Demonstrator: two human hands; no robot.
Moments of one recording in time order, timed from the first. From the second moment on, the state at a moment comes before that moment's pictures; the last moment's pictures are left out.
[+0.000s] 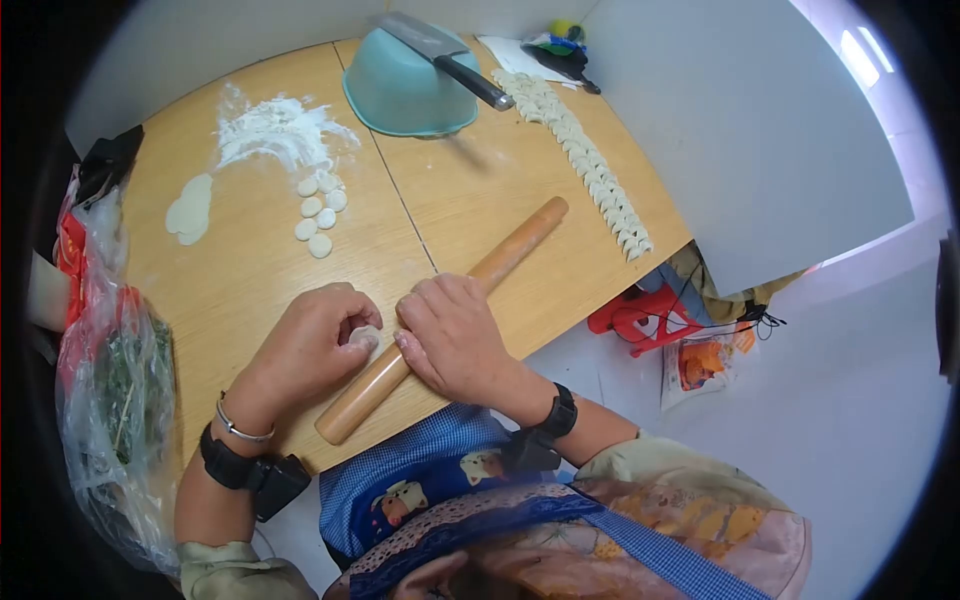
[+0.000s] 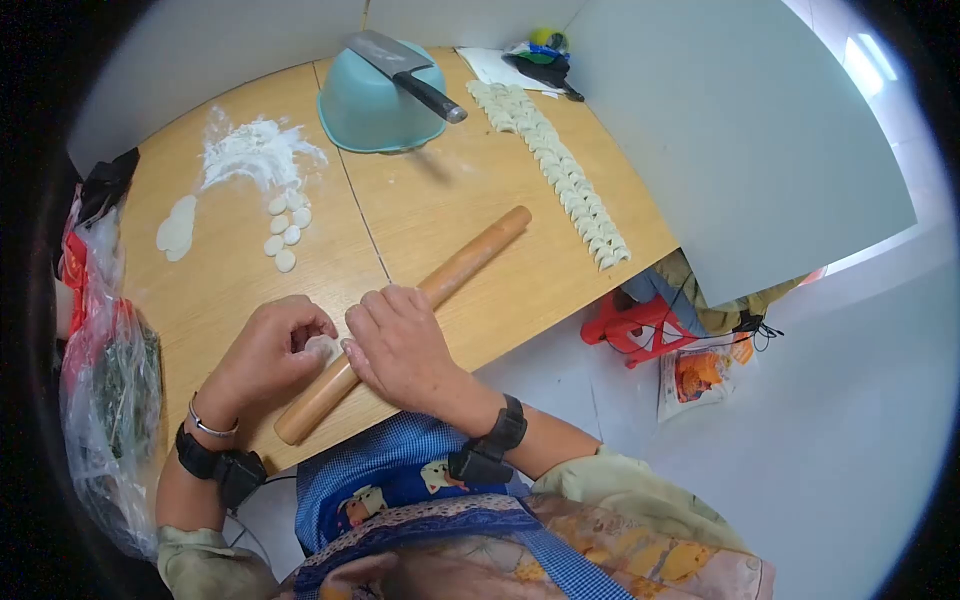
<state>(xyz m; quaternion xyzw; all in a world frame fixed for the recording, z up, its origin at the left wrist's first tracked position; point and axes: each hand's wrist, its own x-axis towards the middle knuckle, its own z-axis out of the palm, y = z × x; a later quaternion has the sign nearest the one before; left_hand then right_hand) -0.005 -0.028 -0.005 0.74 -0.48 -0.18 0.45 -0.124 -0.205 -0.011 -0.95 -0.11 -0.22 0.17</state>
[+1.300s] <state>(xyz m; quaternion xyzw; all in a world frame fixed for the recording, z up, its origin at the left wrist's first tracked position) 0.001 -0.025 -0.004 0.75 -0.40 -0.25 0.45 -0.114 -0.205 -0.007 -0.97 -0.11 -0.17 0.14</state>
